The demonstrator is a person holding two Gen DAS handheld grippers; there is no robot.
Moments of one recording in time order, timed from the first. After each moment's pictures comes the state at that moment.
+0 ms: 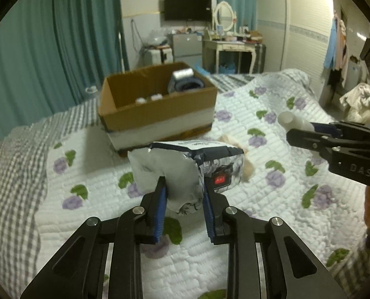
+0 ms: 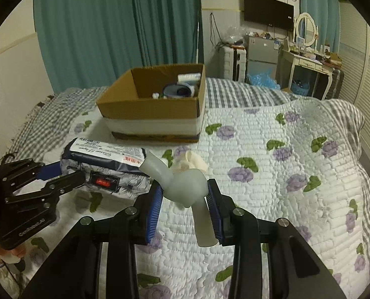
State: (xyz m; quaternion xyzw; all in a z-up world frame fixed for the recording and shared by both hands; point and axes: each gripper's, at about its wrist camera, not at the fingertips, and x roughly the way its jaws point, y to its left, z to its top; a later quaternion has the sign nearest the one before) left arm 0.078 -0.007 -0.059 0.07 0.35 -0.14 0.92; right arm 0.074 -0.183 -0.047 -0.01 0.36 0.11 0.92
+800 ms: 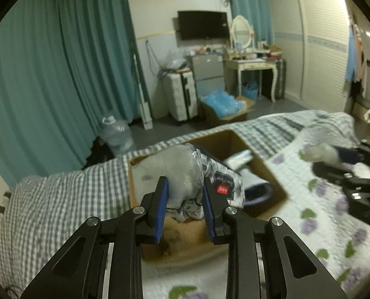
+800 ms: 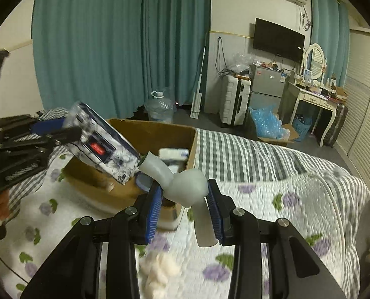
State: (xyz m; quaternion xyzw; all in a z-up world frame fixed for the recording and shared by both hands) left arm 0.239 -0.004 0.022 0.10 0.29 -0.09 0.95; right arm 0.226 -0.176 0.010 -0.06 0.31 0.12 0.94
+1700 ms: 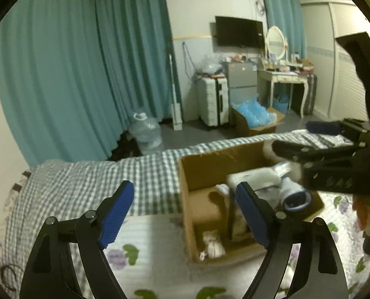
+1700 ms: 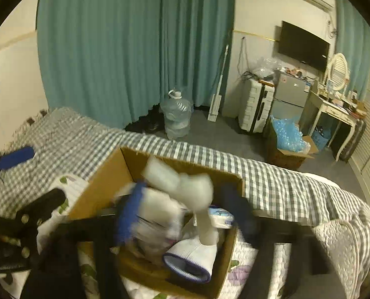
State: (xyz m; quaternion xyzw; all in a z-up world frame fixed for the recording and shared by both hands) left arm 0.248 0.049 0.015 0.06 0.28 0.00 0.96; right arm 0.320 -0.095 0.021 -0.08 0.31 0.16 0.93
